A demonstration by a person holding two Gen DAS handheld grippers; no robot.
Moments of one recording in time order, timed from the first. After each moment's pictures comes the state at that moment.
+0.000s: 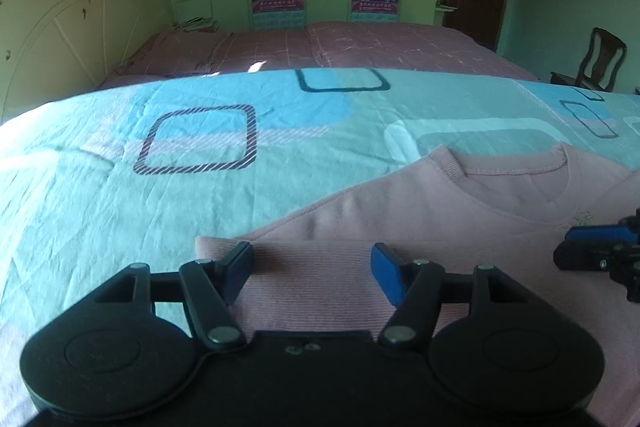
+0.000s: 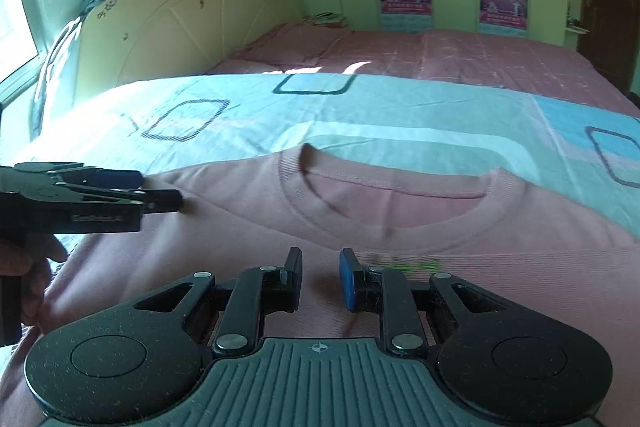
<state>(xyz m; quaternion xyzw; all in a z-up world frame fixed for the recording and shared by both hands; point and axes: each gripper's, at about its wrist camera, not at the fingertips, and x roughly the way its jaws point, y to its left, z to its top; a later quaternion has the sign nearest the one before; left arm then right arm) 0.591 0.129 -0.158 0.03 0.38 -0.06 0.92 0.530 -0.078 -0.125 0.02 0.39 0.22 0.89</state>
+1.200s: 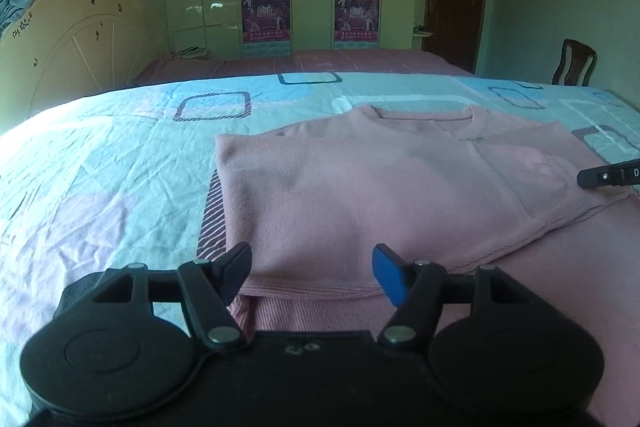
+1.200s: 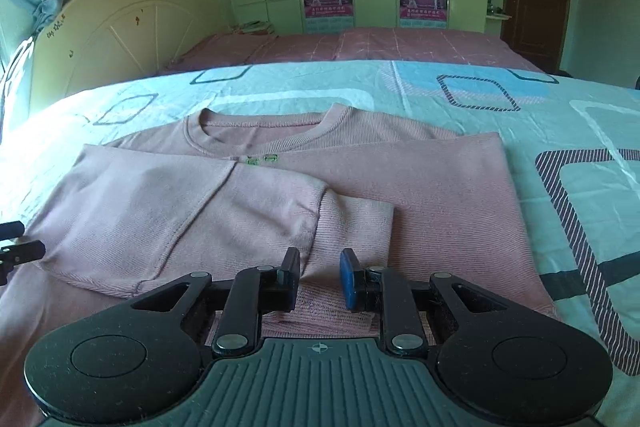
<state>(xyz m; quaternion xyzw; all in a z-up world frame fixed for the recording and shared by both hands) 0.409 0.131 -0.137 0.04 0.32 -0.09 0.94 0.408 -0.197 -0.111 0.05 0.37 0.11 0.92</state>
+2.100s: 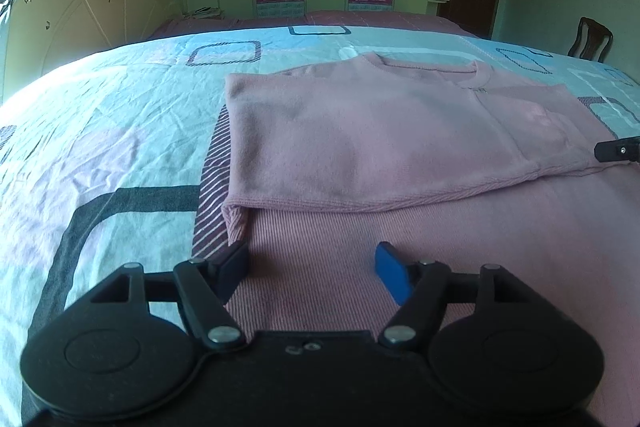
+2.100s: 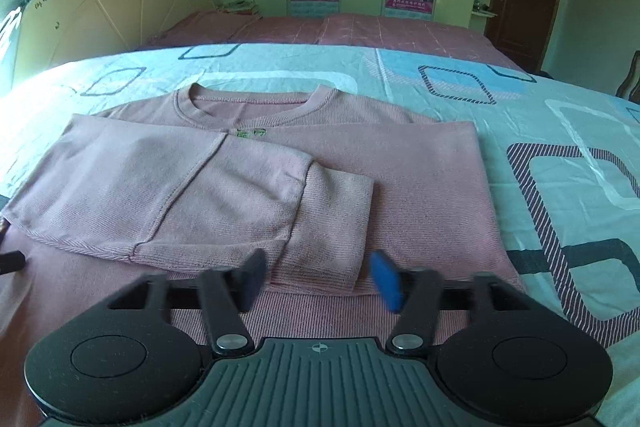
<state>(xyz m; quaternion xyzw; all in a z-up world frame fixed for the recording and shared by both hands) 0.378 0.127 -0.151 0.04 0.38 -0.06 0.92 0.381 -0.199 -0.102 0.02 0.39 0.08 0.92</state>
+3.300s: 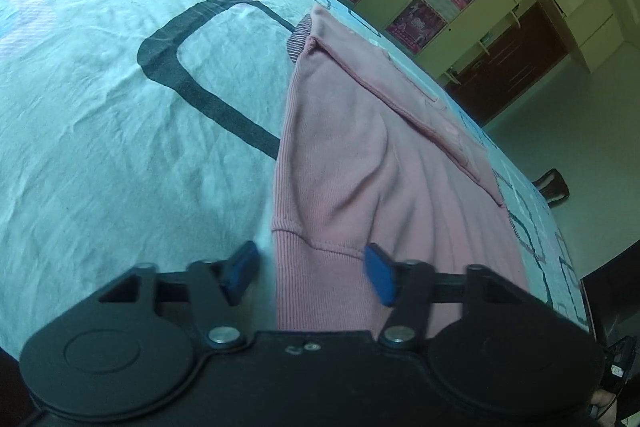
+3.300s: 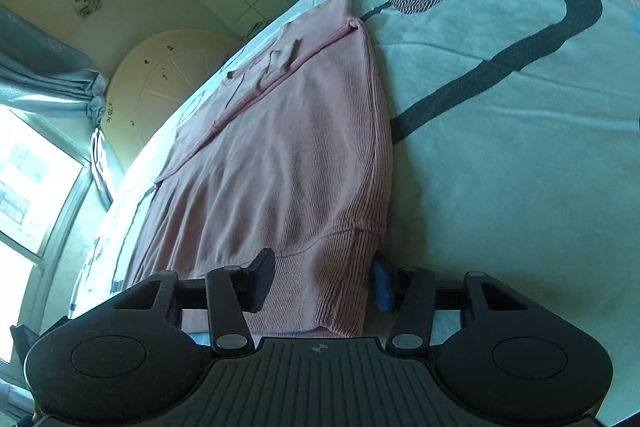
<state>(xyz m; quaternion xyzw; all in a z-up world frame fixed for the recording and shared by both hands) 0.142 0.194 -0.145 -0.28 0.40 -0.07 0.87 0.126 -0.389 -0.122 0.34 0.42 0.16 0.83</state>
